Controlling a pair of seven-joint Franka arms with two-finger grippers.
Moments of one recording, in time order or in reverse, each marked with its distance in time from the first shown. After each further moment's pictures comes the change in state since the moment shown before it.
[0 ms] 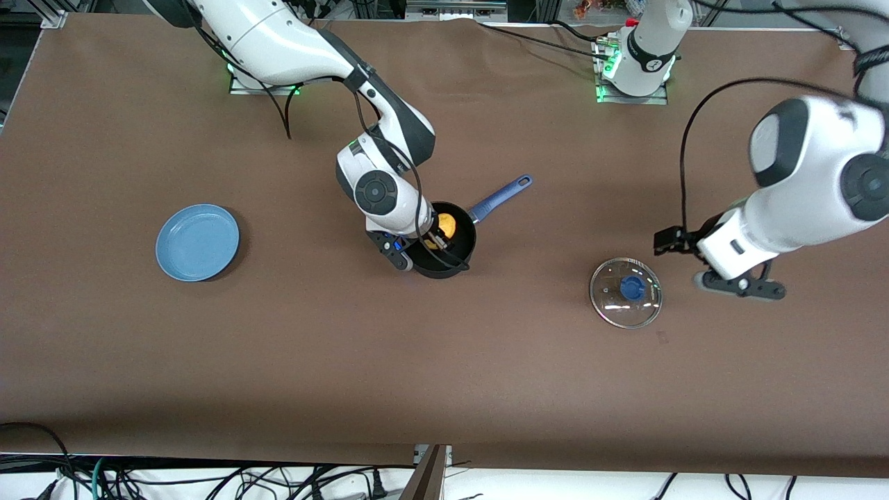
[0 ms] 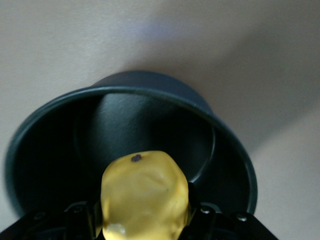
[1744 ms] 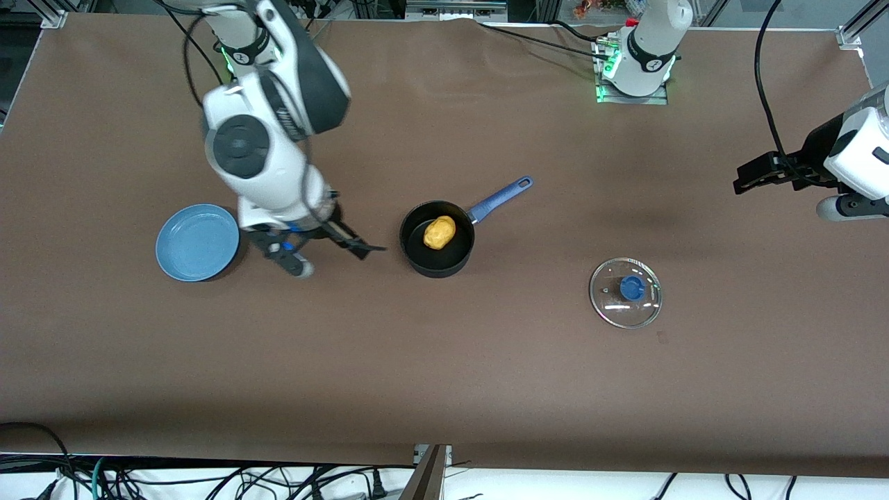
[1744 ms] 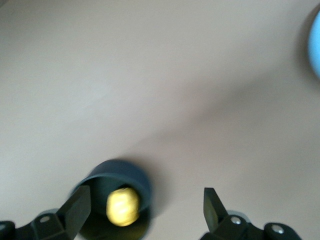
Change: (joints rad) left arm 0.078 -0.156 -0.001 0.119 0.038 -0.285 -0.147; right arm 0.019 -0.354 -0.371 0.069 -0.030 -0.452 -0.455
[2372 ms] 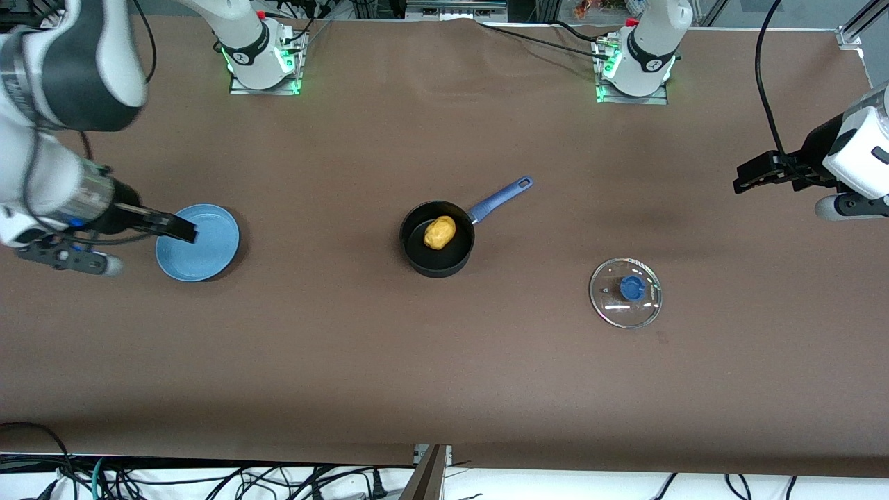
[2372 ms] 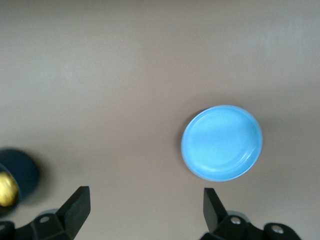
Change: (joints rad) left arm 0.001 0.000 -0.002 0.000 0.000 0.000 0.018; right arm -0.230 -0.148 -0.159 -0.031 0.001 -0.170 -0.851
